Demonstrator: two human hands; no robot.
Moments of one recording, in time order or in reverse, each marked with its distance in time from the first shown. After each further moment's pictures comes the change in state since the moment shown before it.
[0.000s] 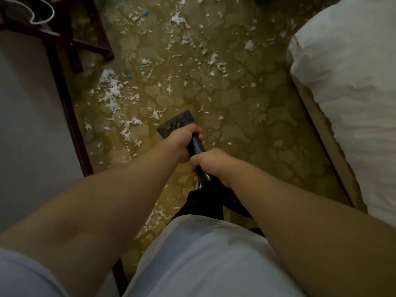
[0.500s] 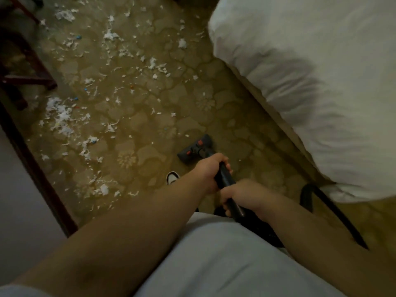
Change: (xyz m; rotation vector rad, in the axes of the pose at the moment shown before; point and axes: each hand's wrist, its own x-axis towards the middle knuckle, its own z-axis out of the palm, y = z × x) left_hand -0.061 -0.242 0.200 0.188 -0.201 -0.207; right_hand -0.132 0.252 -0.156 0.171 0.162 0.150
